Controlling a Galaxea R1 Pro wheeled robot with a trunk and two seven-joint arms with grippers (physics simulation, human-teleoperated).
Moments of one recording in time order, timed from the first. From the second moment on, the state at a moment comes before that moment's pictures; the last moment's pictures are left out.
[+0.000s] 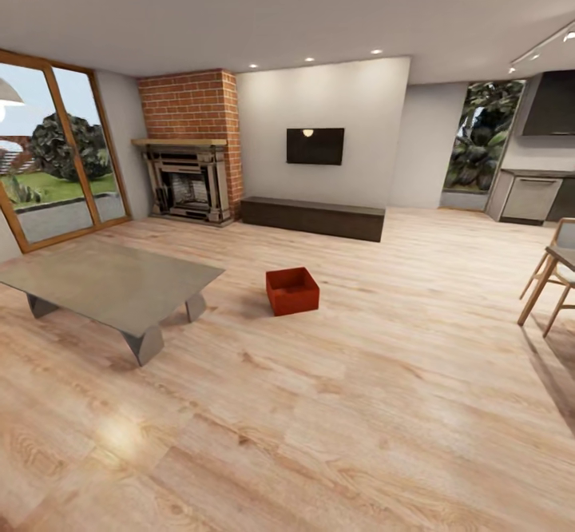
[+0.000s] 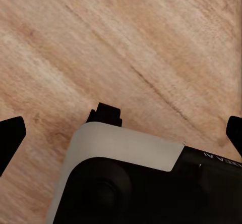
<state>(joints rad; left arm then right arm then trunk) -0.25 0.04 -0.04 0.00 0.38 -0.03 0.00 -0.16 -0.05 0.06 0.03 0.09 -0.17 0.05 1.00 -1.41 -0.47</state>
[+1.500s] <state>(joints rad) -0.25 0.04 -0.04 0.00 0.38 -0.03 0.00 -0.16 -0.05 0.06 0.03 0.09 -0.17 0.05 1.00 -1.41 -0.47</state>
